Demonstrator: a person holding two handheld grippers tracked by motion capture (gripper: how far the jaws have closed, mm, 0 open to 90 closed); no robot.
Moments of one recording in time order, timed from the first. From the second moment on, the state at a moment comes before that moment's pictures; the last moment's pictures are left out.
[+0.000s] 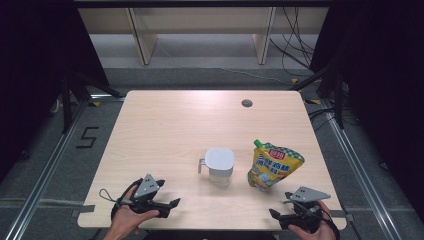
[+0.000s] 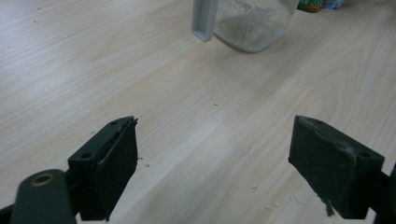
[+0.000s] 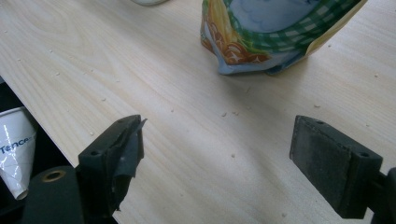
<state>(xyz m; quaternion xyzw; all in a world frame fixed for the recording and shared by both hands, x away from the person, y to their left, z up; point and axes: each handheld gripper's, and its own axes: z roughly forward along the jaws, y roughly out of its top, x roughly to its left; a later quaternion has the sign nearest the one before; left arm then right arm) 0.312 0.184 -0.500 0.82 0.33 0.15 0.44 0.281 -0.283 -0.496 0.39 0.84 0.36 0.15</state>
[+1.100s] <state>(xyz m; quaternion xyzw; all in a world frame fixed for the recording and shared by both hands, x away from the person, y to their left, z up) 0.342 0.164 -0.491 0.81 0.34 0.17 0.46 0.282 -0.282 -0.497 0.39 0.83 0.36 0.14</state>
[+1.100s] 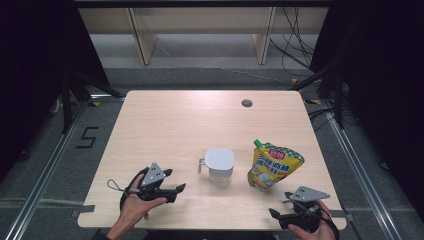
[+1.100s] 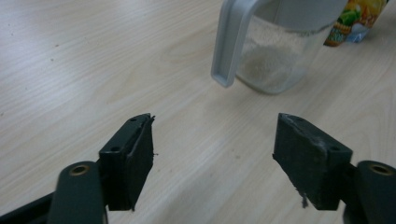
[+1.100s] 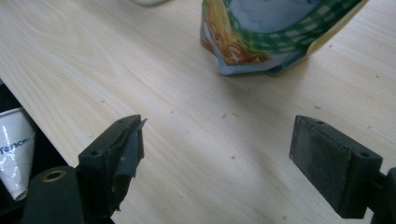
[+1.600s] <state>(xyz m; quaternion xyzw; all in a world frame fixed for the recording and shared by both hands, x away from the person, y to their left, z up) 0.377 0.115 -0.496 0.81 0.31 0.18 0.47 0.281 -0.280 -0.497 0.40 0.83 0.36 0.13</state>
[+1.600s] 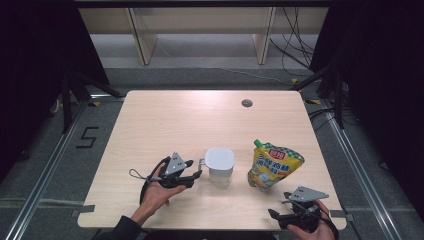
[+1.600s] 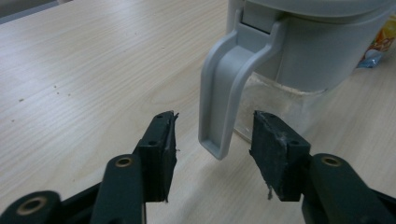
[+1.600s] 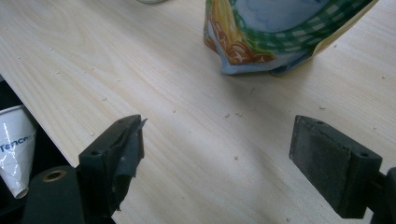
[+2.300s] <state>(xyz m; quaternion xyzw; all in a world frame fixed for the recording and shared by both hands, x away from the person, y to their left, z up) 0.395 0.099 -0.498 0.81 0.28 0.18 0.48 0.281 -0.279 -0.497 0.39 0.84 0.36 0.14</state>
